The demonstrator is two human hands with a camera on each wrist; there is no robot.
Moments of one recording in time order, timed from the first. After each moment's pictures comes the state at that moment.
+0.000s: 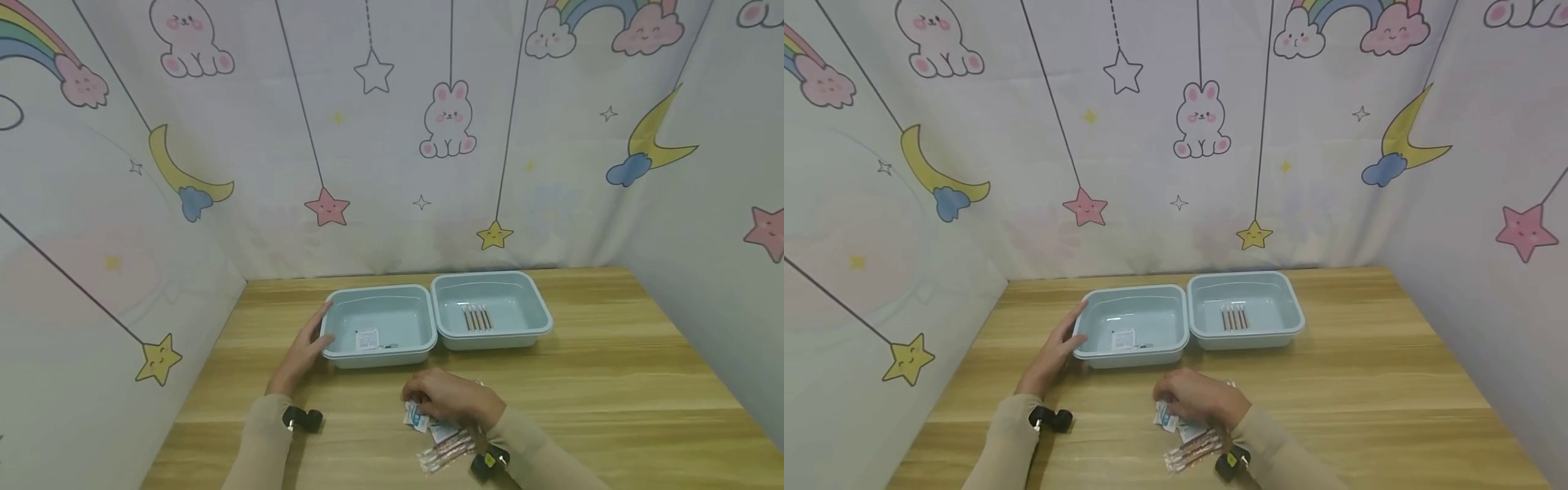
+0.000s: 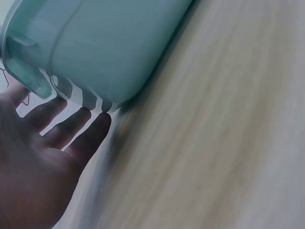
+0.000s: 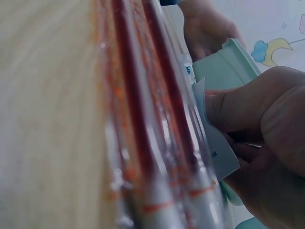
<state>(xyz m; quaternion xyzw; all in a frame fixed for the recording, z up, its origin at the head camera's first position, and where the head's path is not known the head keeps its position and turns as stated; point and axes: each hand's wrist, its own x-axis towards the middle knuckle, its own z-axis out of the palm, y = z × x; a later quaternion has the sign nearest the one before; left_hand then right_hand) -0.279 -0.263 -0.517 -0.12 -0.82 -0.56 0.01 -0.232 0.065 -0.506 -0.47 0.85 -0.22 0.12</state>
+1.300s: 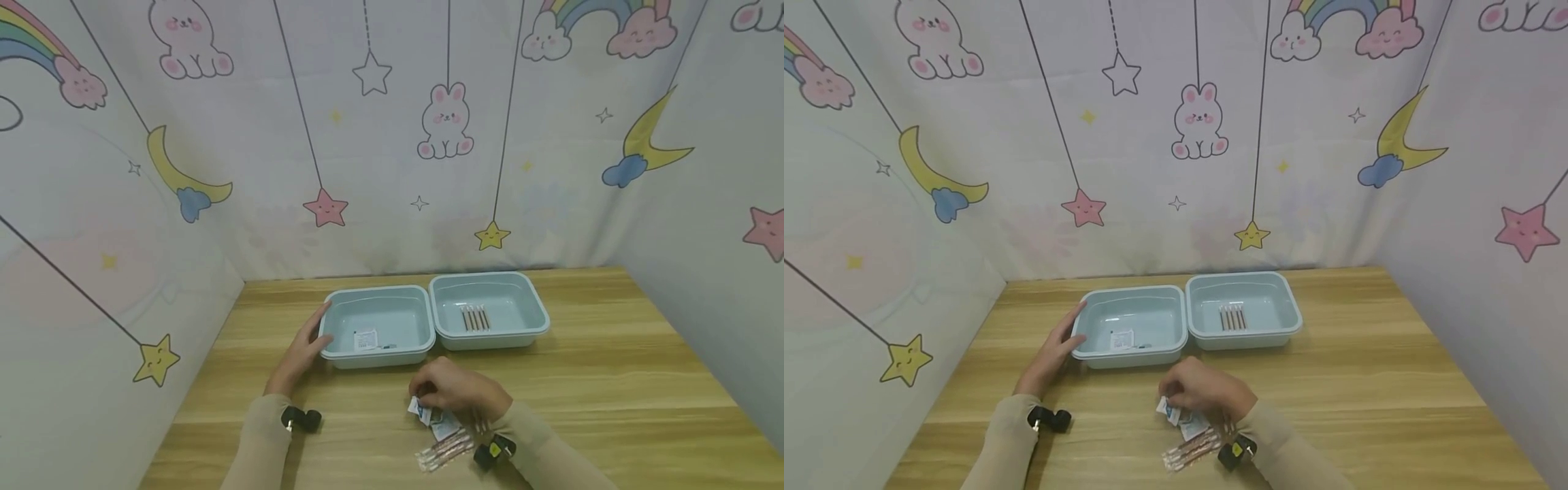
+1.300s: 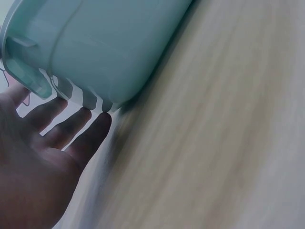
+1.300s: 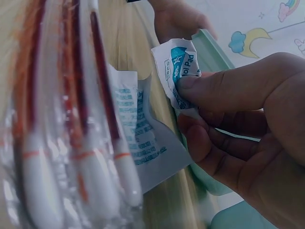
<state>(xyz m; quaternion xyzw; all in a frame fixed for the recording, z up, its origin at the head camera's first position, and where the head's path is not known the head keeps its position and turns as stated) -0.267 -0.254 -0.490 -0.12 -0.83 -0.55 -0.01 -0.241 0.078 -0.493 -0.48 0.83 -0.25 0.11</state>
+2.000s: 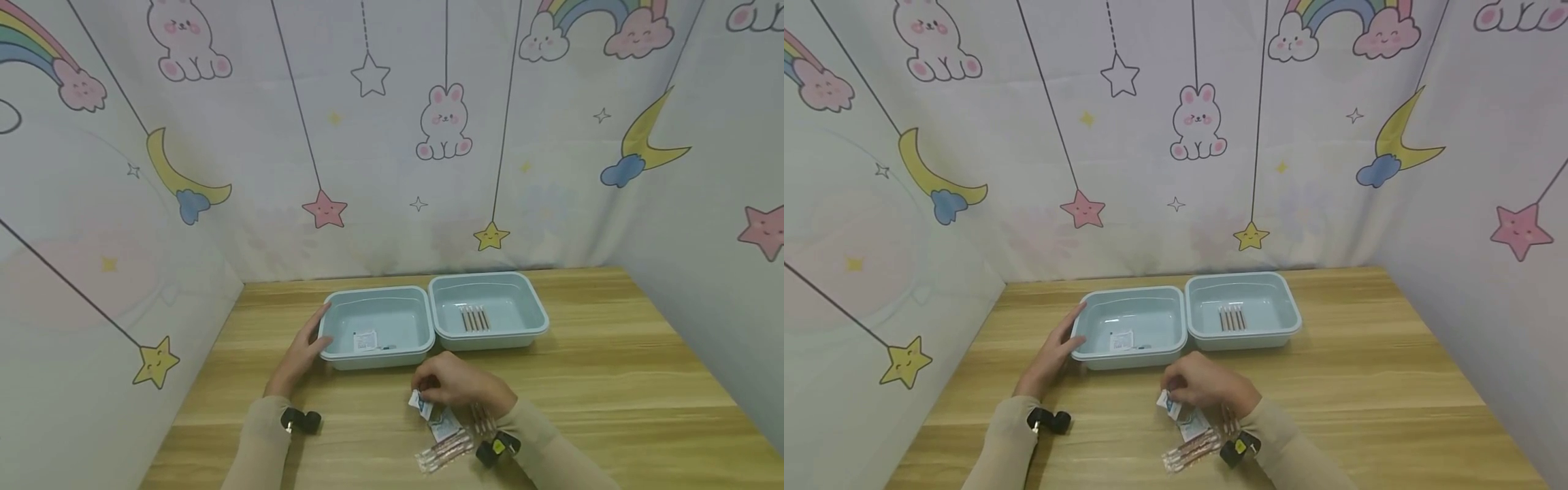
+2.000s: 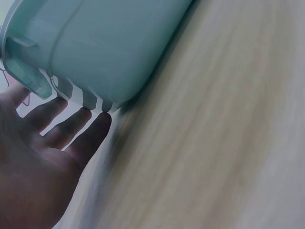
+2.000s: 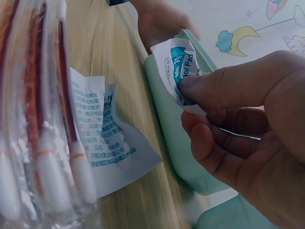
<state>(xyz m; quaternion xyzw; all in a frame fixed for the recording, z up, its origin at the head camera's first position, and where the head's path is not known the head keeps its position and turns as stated) -0.283 -0.264 -0.521 -0.11 -0.82 -0.57 0.00 -0.244 0.084 -0.485 -0.47 0.83 -0.27 0.09</state>
